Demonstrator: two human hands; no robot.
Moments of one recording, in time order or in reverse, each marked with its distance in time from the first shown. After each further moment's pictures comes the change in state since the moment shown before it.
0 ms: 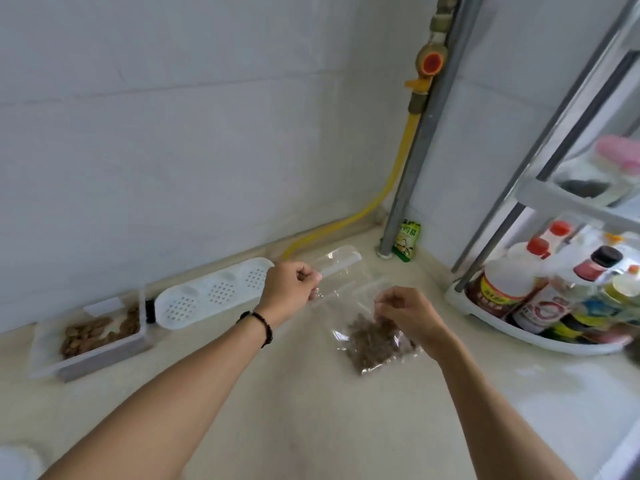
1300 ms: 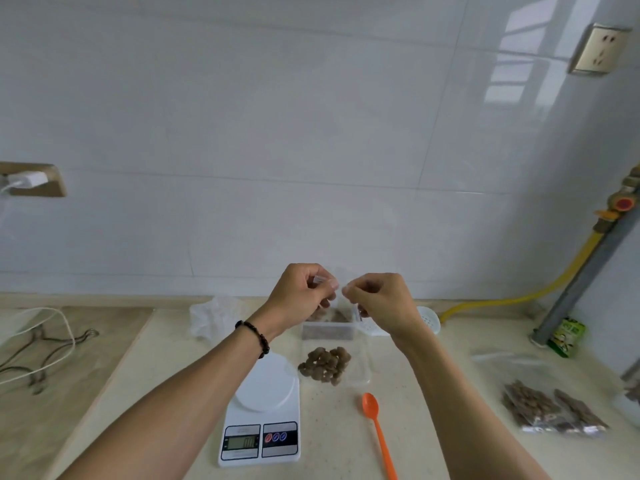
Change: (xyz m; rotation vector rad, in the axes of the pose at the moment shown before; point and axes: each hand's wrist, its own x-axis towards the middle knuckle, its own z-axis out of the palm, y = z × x) left_hand -0.290 -0.017 -0.347 -0.121 0.290 0.173; right_hand -0.249 -0.260 0.269 0.133 -0.296 -0.538
